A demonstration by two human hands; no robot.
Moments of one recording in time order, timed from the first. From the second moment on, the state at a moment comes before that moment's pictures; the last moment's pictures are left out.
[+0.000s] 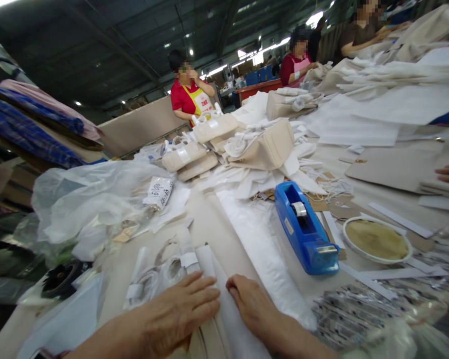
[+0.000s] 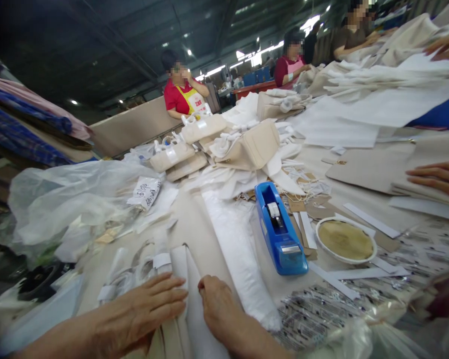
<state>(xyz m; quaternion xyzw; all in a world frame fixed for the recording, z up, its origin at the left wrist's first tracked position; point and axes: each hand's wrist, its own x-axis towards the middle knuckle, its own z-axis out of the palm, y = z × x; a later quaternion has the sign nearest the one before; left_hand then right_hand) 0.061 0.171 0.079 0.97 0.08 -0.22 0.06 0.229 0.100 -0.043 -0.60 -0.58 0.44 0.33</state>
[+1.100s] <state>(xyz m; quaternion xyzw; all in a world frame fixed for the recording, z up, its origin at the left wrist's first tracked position) -0.073 0.200 -0.011 0.75 0.64 0.15 0.11 0.248 0.073 -0.049 -0.33 -0.85 0.32 0.25</state>
